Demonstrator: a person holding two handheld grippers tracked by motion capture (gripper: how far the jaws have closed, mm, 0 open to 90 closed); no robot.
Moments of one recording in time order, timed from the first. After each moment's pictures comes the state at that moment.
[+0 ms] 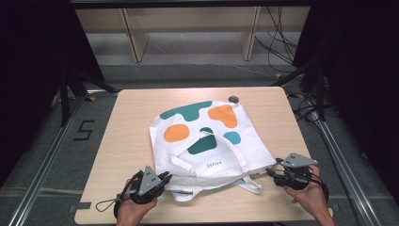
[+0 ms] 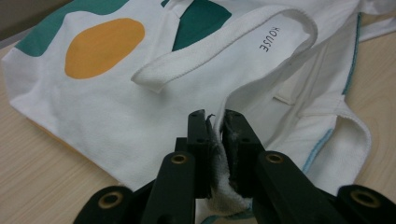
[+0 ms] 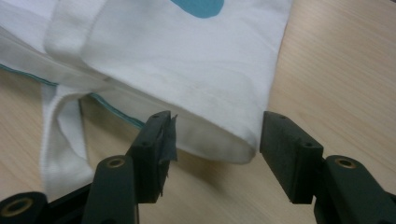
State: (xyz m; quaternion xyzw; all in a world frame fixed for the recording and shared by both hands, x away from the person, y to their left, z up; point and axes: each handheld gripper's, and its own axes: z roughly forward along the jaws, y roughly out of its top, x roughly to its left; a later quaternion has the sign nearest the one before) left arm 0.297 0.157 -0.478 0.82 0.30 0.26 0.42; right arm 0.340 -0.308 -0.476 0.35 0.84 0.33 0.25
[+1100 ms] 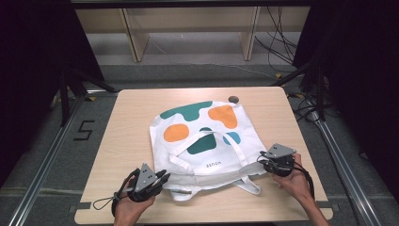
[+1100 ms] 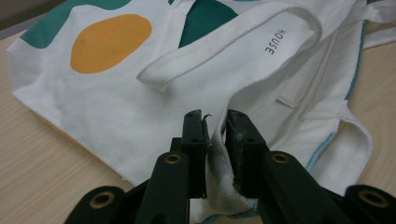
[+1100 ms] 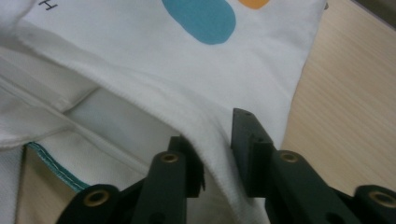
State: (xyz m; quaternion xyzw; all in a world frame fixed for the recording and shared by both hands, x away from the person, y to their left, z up) left arm 0.301 0.164 -0.476 0.81 0.32 0.25 0.43; right arm 0.382 -0.279 -0.487 0.30 0.86 0.32 0.26
